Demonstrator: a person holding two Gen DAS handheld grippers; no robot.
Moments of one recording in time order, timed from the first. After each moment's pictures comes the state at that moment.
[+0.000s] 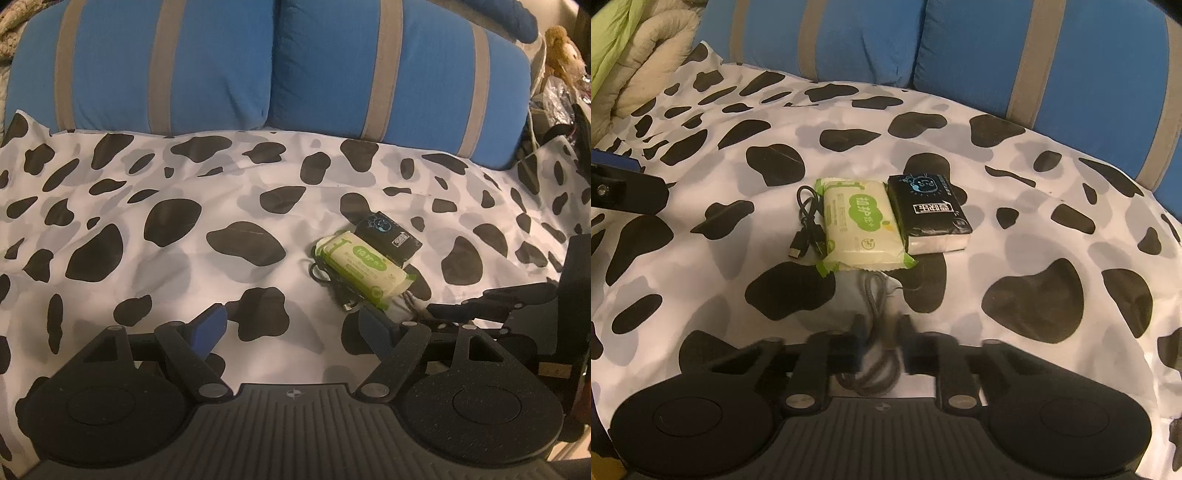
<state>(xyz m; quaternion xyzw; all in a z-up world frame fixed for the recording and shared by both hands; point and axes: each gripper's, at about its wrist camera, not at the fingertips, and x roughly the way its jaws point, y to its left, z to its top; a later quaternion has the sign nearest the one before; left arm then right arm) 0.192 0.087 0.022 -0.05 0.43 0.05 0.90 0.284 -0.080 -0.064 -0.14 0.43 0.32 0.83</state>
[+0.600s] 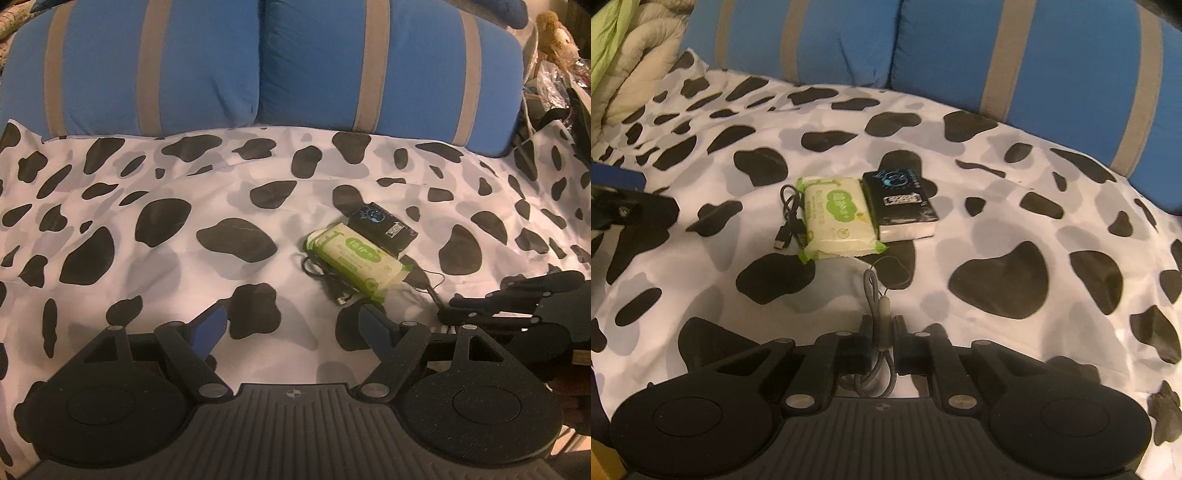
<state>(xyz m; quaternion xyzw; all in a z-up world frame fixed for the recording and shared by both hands) 0.194 0.077 0.016 -0.04 0.43 0.04 0.90 0.276 -0.105 -0.049 -0.13 0.43 0.30 0.84</state>
